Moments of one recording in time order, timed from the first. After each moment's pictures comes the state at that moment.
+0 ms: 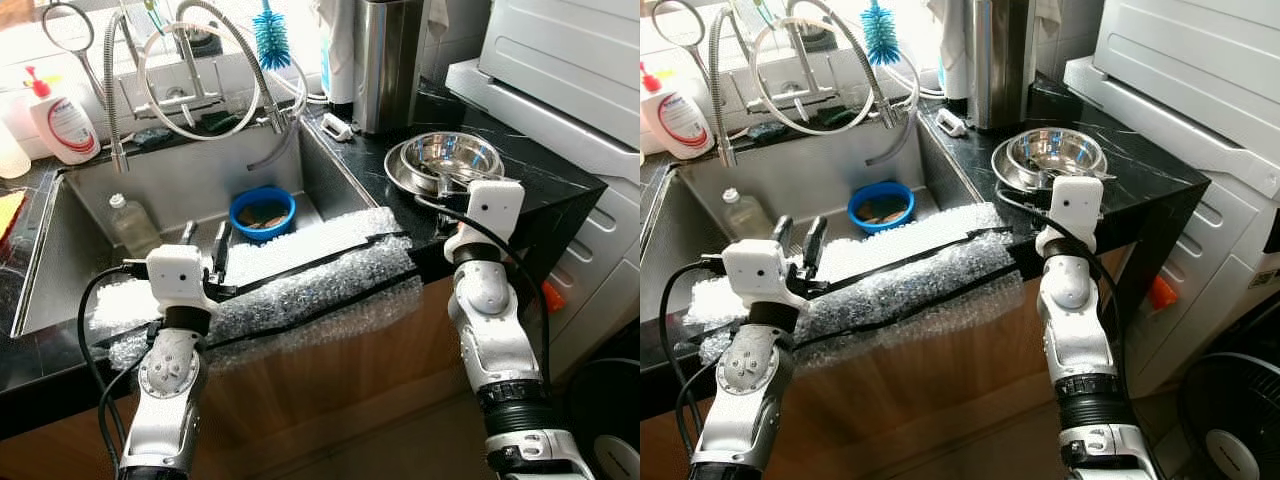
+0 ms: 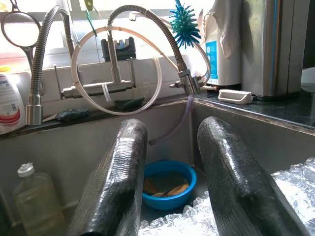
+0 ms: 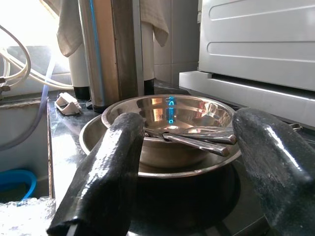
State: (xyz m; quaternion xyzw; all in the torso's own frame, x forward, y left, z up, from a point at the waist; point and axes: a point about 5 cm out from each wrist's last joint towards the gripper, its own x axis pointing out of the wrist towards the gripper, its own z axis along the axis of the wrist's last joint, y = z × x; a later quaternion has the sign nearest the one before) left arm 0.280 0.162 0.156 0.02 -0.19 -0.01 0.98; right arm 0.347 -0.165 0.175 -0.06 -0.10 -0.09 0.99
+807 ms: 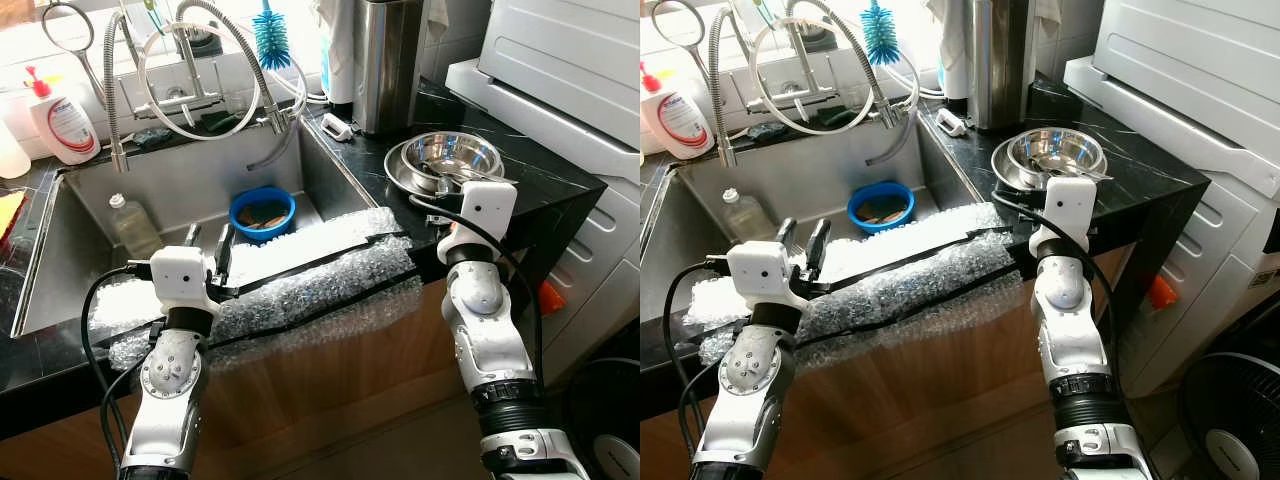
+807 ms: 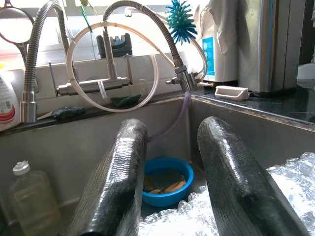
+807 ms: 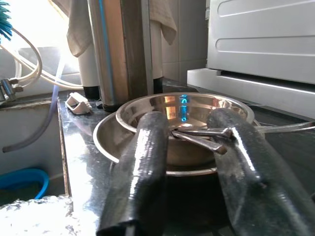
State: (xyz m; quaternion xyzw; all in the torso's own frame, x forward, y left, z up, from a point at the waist) left arm 0.281 0.160 0.153 0.02 -0.18 -0.01 0.98; right arm 0.348 -0.156 0.175 -0.05 -0.10 -0.08 0.99
